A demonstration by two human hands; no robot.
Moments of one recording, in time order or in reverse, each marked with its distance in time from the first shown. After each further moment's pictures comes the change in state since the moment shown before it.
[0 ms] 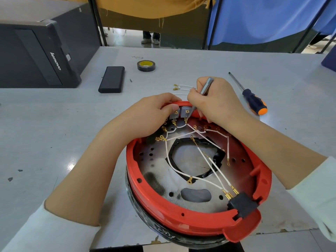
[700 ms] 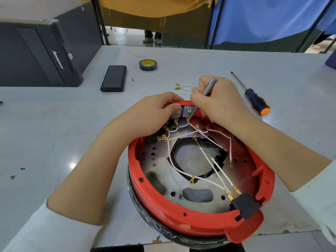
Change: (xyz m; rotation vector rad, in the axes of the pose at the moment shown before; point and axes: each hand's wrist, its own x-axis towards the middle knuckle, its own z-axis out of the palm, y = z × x) left_hand 0.000 0.000 0.000 -0.004 -0.005 -0.004; right_hand -0.001 0.003 -0.001 0.010 0.001 -0.017
